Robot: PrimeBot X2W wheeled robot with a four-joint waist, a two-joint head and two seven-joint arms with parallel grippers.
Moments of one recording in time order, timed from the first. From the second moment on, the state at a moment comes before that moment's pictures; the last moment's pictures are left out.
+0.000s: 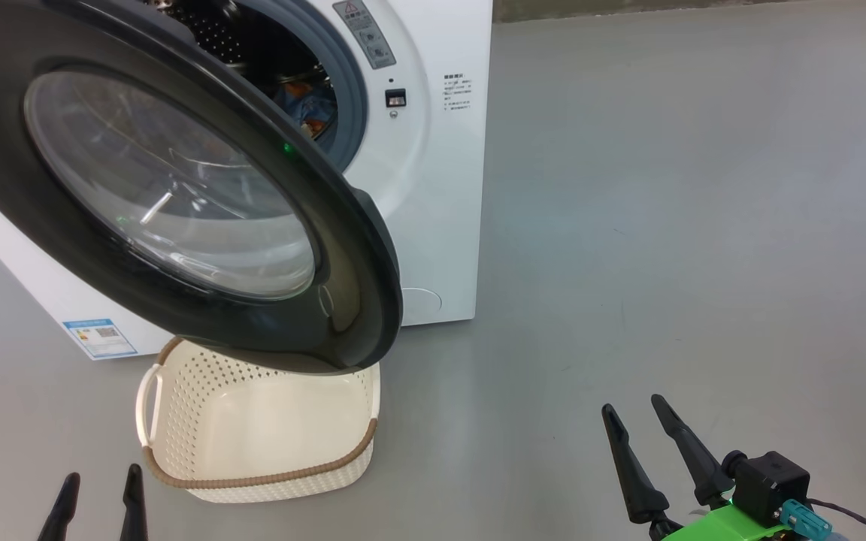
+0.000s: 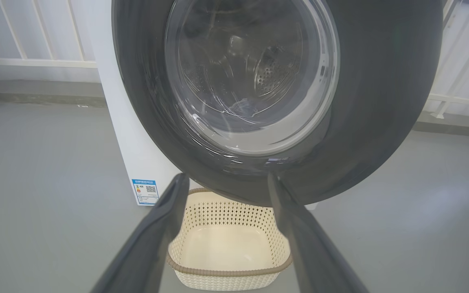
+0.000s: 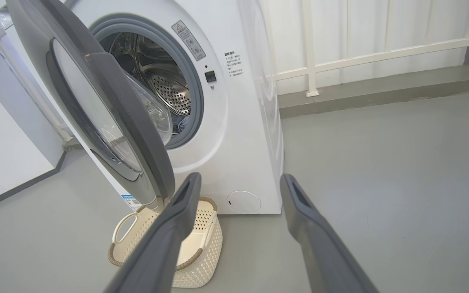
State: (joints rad) left arm 0.17 0.16 0.06 0.06 -0.34 -0.13 -0.26; right arm 0.00 -0.05 0.13 0.17 0.30 0.13 -0.26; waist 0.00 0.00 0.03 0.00
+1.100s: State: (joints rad) left arm 0.18 0.15 0.06 0.05 -0.35 -0.13 -0.26; right arm -0.01 -0.05 0.13 -0.10 0.31 0.13 -0.26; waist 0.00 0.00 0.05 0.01
